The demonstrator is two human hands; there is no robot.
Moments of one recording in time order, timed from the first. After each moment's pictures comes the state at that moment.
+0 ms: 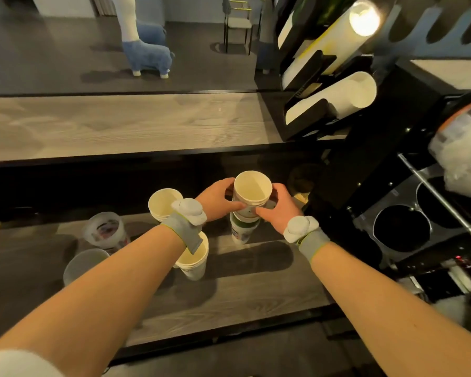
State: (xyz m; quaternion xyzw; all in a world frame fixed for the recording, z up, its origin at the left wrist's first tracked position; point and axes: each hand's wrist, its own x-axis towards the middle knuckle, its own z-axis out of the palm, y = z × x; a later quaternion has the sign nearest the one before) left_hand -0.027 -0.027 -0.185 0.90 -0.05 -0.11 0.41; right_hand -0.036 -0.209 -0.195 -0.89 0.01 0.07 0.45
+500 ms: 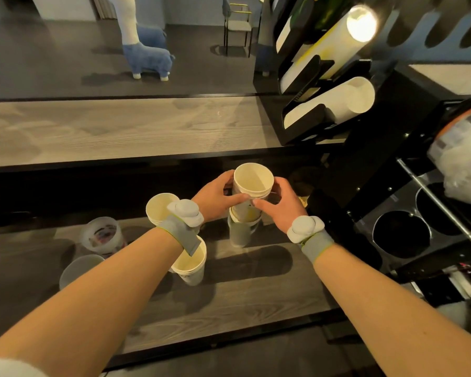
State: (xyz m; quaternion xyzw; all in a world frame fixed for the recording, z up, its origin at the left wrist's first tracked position) left_hand -0.025 -0.031 -0.164 0.88 -0.06 -0.09 0.47; right_hand -0.028 -0.216 -0.183 -0.87 0.00 0.03 0.49
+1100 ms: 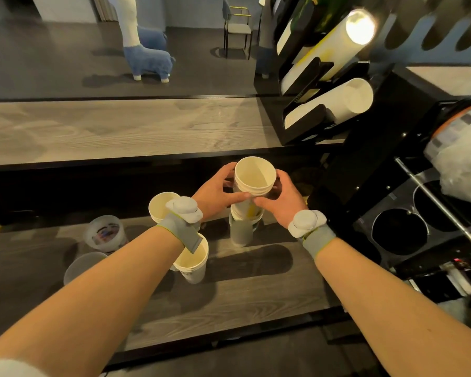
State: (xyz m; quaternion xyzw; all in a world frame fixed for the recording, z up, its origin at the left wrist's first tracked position) left_hand -0.036 -0.028 -0.152 0.86 -0.06 -0.06 0.50; right_hand -0.035 -0.209 -0.161 -0.86 -0.02 0.03 0.51
